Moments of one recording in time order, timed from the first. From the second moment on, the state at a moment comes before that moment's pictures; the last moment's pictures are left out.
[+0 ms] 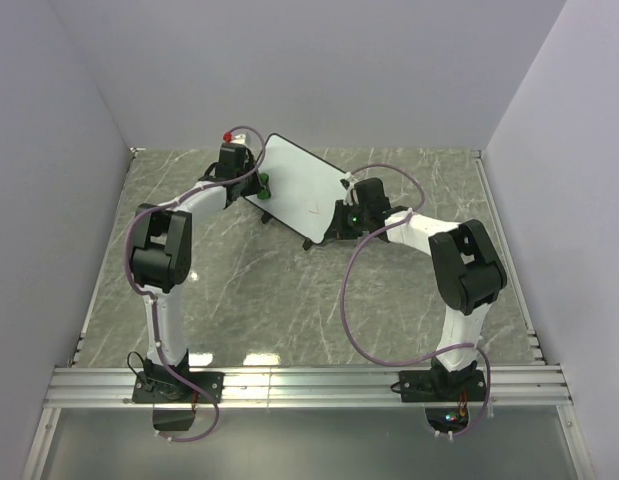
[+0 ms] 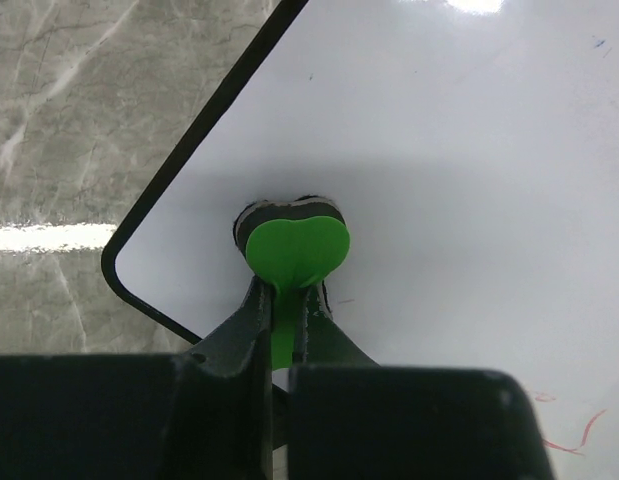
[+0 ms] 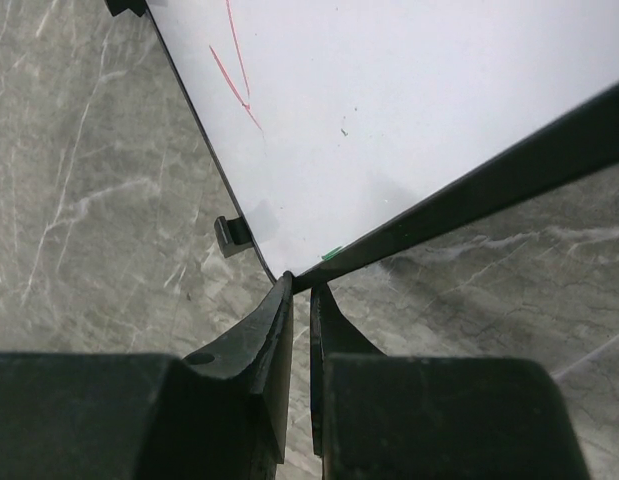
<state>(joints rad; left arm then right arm) -0.26 2.07 1.50 -0.05 0.07 -0.45 0.42 1.88 1.15 -0.07 -0.39 0.37</state>
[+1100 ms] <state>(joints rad) -0.62 2.08 1.54 -0.17 0.21 -0.50 0.50 1.79 0.97 -0.18 -0.44 0.41</state>
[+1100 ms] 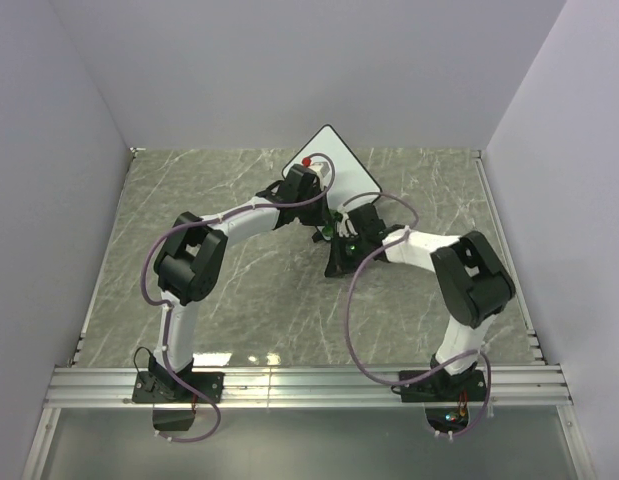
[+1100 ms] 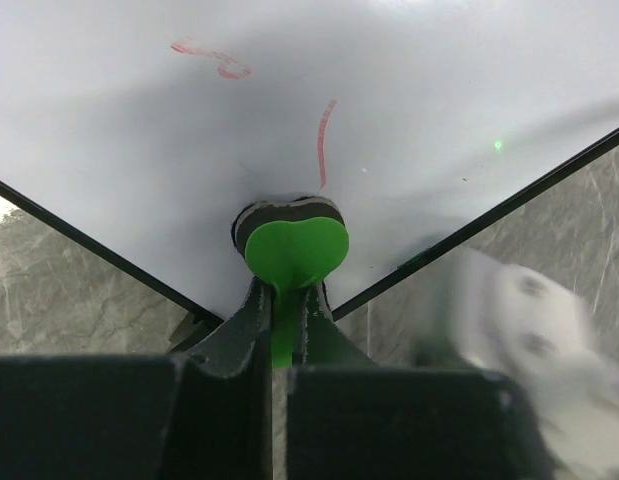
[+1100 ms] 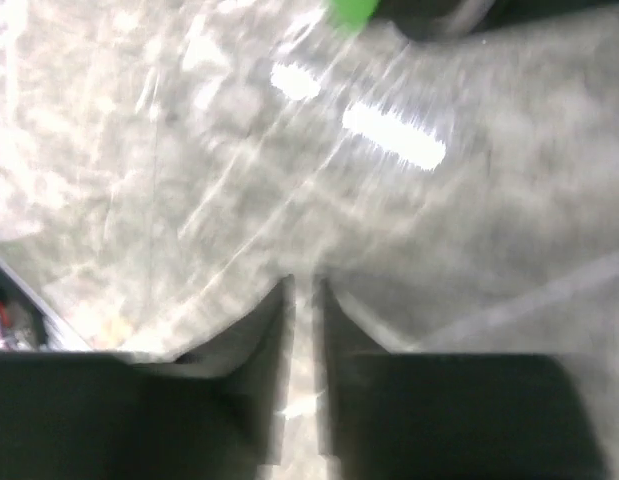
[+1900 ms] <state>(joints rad) -0.59 2.06 1.53 -0.19 0.21 -0.49 0.14 1.58 1.23 -0.36 -0.27 0.33</state>
